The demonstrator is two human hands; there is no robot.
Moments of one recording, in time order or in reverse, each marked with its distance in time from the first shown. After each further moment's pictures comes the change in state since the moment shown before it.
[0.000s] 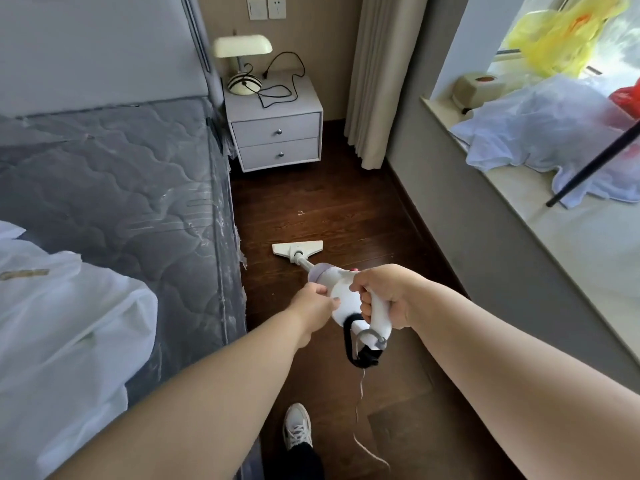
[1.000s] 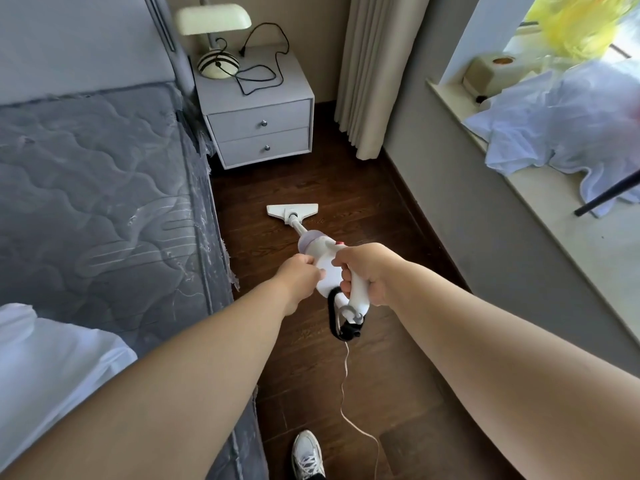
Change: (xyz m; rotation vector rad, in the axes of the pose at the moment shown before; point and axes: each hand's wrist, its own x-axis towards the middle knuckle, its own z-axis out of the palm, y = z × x) left_hand 0.158 0.106 -0.096 0.074 -0.069 -0.004; right_hand 0.134 -0.149 0.040 0.115 0.066 -0.005
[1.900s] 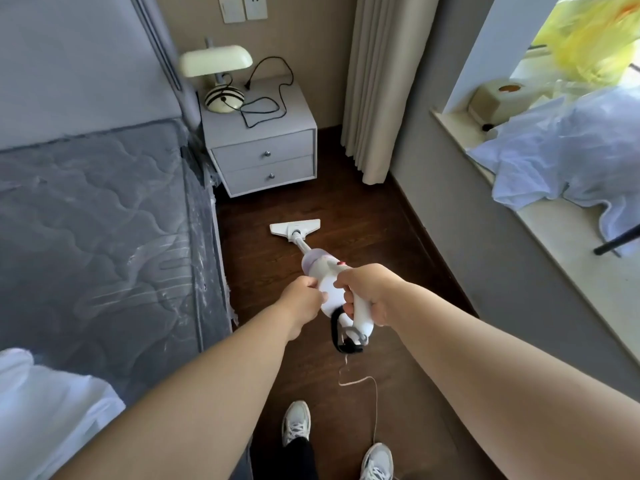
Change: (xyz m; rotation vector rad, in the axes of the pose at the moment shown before) left_hand 0.034 0.065 0.021 -0.020 0.046 -0.054; right_hand 0.034 -0.061 -0.050 -0.045 -0.049 0.033
